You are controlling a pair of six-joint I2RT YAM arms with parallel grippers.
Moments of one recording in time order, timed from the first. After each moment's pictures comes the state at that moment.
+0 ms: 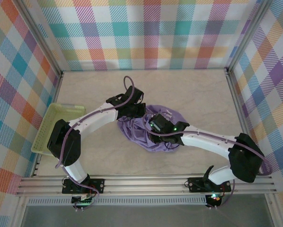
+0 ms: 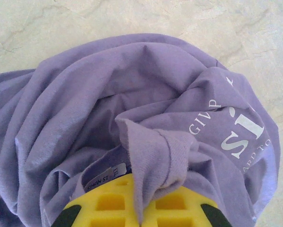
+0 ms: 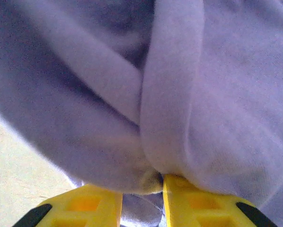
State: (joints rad) left arm -0.68 1.70 1.34 -0.58 0.06 -0.66; right arm 0.93 1.43 0.91 -0.53 0.15 0.58
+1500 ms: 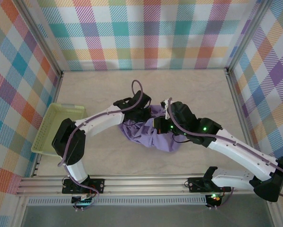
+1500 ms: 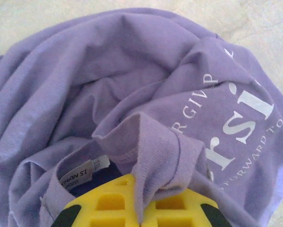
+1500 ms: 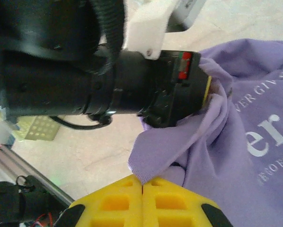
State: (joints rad) left arm -0.76 1.74 1.35 -0.59 -0.01 -0.65; right arm 0.91 1.10 1.11 -0.67 0.05 0.66
